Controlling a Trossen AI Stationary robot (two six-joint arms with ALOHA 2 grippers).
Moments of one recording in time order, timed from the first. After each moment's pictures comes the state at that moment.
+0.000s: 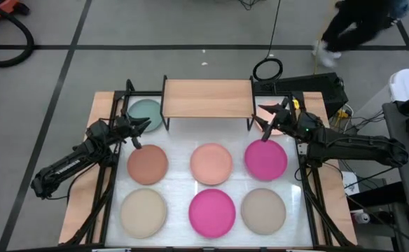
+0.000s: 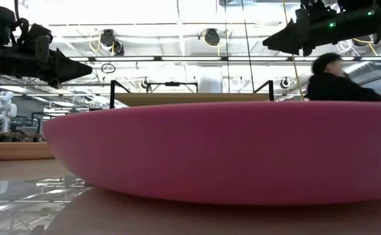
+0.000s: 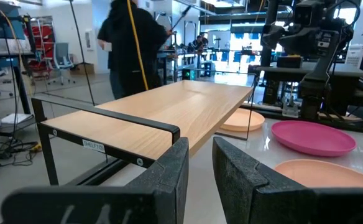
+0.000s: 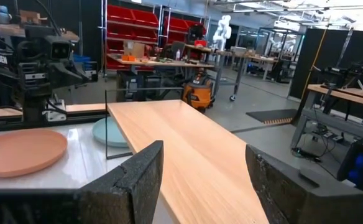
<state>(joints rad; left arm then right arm) 0.62 0.01 0.01 0.06 0.18 0.00 -0.28 0.65 0.34 0.31 0.26 -0.12</state>
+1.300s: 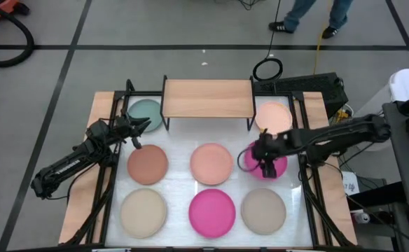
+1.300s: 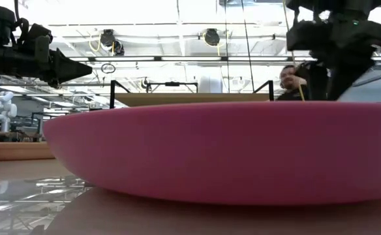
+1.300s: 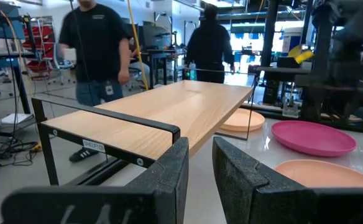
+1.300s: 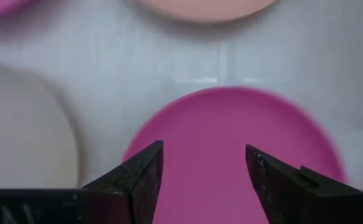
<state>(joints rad) 0.62 0.01 0.01 0.06 0.18 0.00 0.12 1.17 0.75 -0.79 0.02 0.12</state>
